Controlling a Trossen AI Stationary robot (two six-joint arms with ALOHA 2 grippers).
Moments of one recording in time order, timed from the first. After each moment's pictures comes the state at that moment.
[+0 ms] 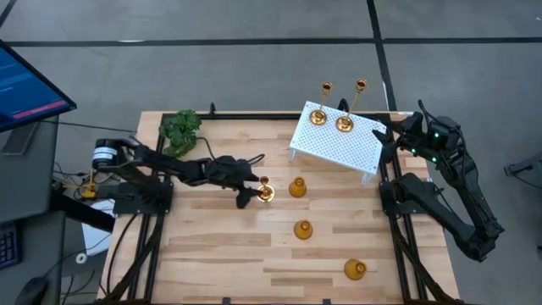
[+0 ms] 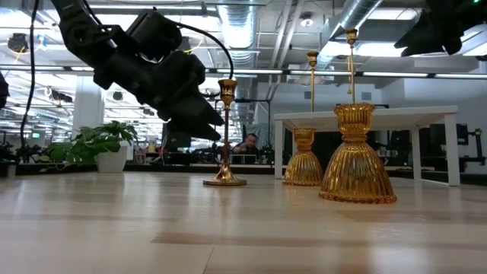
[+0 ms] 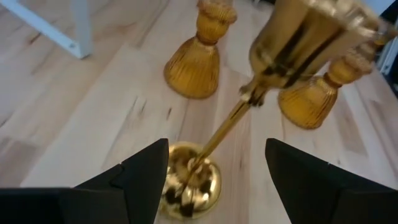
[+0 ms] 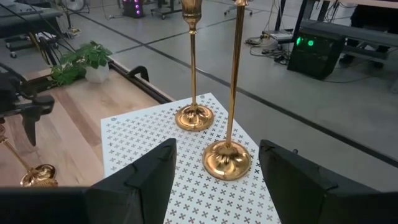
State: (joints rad) left arm 0.09 1.35 0.53 0.50 0.11 -0.24; right arm -1.03 0.33 0.73 -0.72 -0.26 -0.10
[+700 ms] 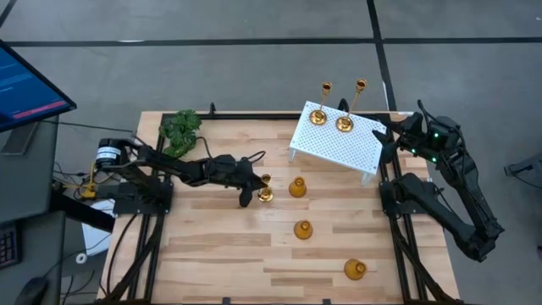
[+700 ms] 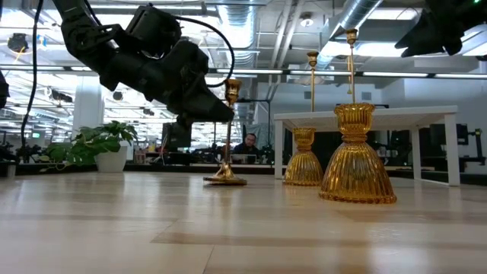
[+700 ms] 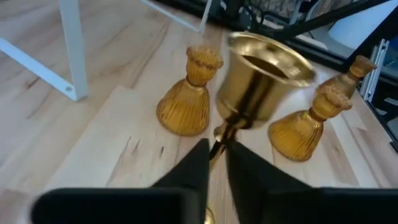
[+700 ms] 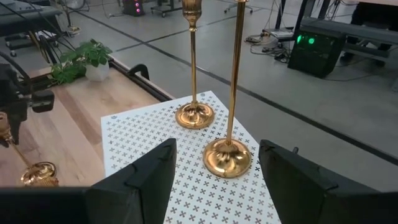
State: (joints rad) left arm 0.09 1.37 0.53 0.65 0.10 -0.24; right arm -1.03 0.33 0.73 -0.73 -0.26 -0.10
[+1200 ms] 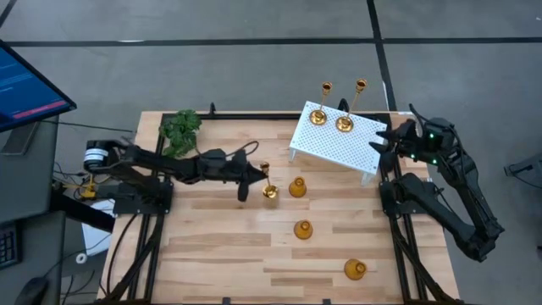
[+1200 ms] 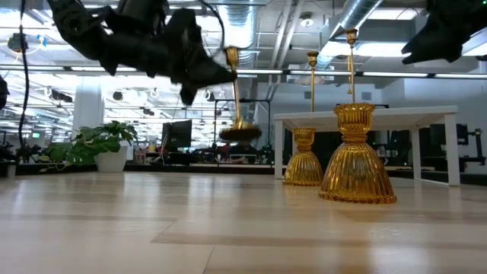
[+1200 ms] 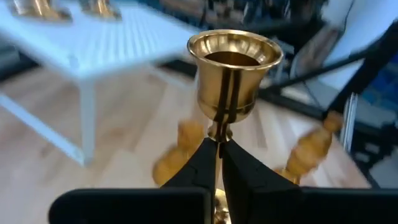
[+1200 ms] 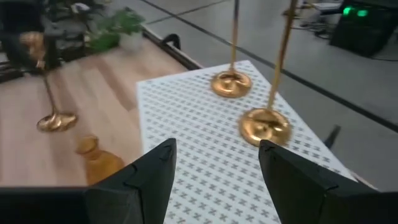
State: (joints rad) left arm 0.10 1.23 0.53 0.70 0.07 -0.25; right arm -1.03 0.33 0.73 -0.86 -0.39 -0.15
